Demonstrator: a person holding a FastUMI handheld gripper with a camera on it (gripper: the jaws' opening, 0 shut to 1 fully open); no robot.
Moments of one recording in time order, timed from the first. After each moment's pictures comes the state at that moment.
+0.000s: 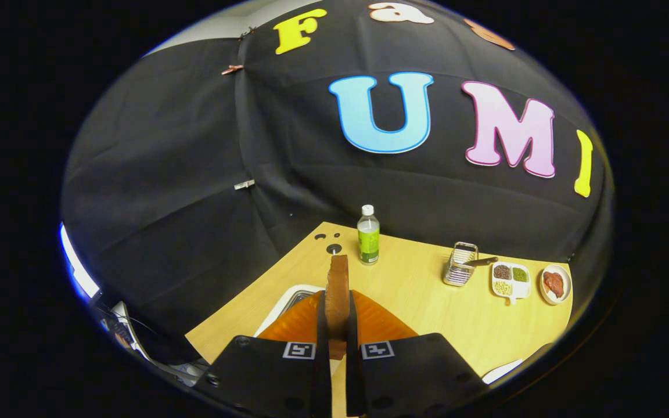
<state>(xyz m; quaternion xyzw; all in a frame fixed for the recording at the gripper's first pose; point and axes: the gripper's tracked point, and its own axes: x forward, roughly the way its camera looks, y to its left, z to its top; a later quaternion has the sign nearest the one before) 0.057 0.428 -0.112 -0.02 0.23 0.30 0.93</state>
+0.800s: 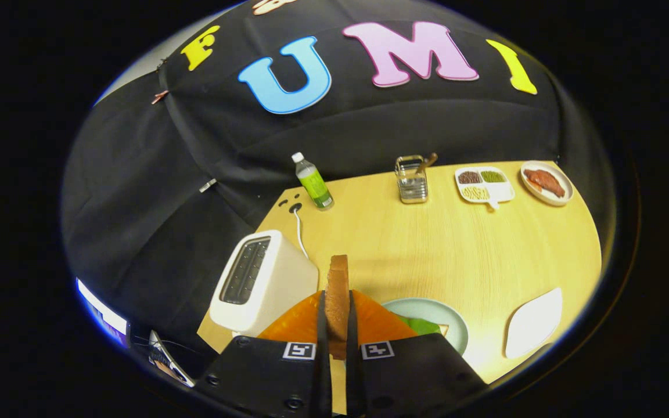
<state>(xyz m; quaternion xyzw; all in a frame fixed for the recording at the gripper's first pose) 0.024 0.305 -0.243 0.11 0.35 0.23 0.90</state>
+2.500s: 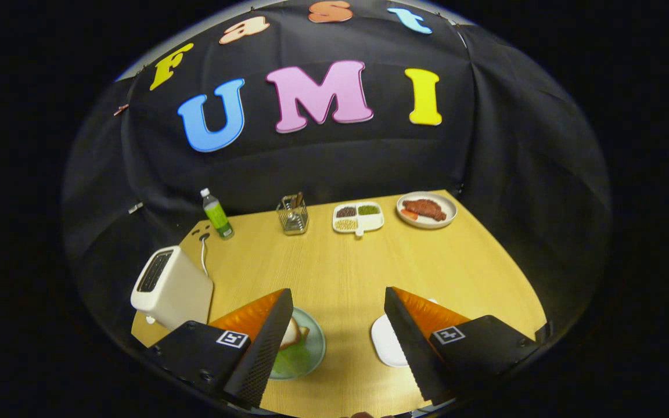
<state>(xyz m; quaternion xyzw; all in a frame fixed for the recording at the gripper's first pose) 0.011 0.090 -0.180 0.05 0.21 0.03 0.98</state>
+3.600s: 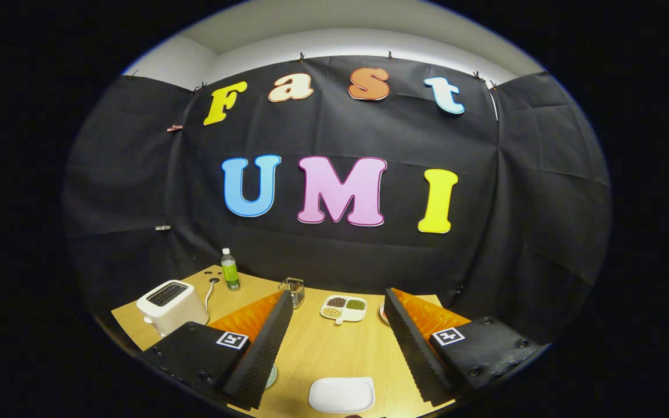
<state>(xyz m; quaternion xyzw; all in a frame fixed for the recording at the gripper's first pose) 0.005 0.032 -0.041 -0.03 0.02 0.12 0.99</state>
